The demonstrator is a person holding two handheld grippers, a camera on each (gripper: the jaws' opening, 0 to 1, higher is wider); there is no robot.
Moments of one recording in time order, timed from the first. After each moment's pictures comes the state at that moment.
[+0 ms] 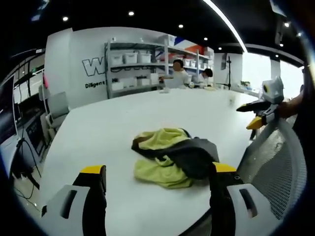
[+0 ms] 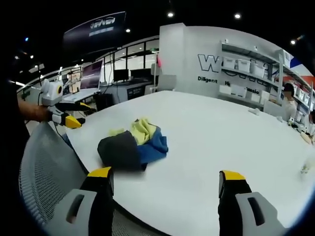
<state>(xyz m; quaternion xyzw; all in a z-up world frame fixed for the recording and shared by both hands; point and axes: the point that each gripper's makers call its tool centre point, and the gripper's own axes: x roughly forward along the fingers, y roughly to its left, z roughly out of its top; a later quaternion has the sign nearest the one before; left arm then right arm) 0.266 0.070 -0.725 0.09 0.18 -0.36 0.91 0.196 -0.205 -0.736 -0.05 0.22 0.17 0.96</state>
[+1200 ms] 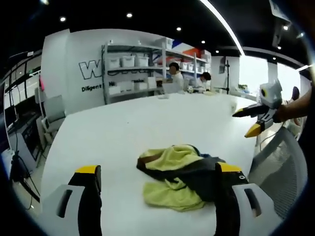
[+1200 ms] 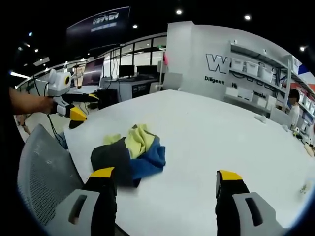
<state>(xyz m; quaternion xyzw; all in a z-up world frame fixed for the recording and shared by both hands) 0.323 0.056 -0.702 0.07 0.17 -0.37 0.91 0.248 -0.194 -0.725 -0.07 0.24 0.20 0.95</state>
